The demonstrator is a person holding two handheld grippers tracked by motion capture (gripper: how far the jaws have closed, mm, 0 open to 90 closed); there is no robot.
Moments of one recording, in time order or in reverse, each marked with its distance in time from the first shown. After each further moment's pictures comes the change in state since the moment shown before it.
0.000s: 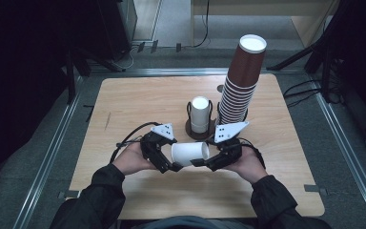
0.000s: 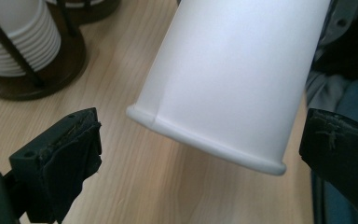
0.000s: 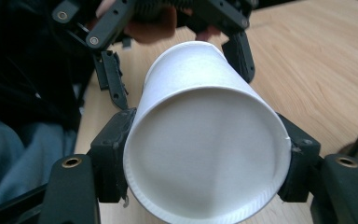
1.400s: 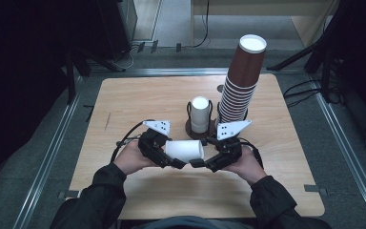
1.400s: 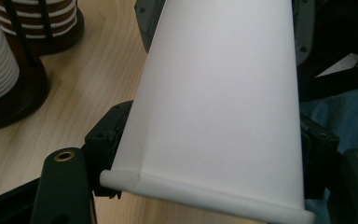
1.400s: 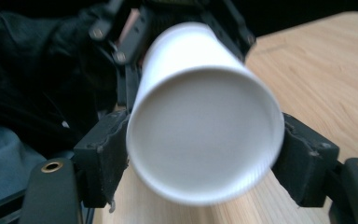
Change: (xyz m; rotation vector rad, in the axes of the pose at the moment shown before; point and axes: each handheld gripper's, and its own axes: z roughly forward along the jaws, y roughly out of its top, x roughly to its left) left arm 0.003 0.001 -0.011 -0.086 -0.152 -0.009; right arm 0.001 0.002 0.000 -0.076 0.063 0.058
